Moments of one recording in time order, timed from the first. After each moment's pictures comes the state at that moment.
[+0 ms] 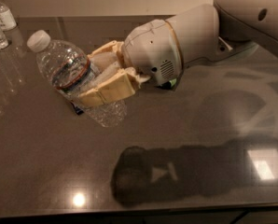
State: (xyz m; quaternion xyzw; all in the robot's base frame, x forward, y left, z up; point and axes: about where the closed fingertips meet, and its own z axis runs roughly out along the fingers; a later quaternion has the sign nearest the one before) arm 0.390 0.086 1.017 -0.65 0.48 0.44 0.39
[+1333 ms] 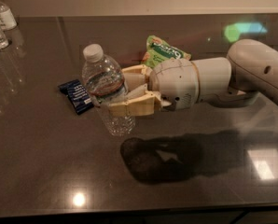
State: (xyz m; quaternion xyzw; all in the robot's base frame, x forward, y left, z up) arm 0.408 0.048 0.978 -0.56 0.45 0.51 0.47
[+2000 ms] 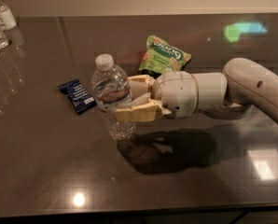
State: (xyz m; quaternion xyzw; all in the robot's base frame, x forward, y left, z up) arm 0.419 0.041 0.953 -0.53 0.44 0.53 0.49
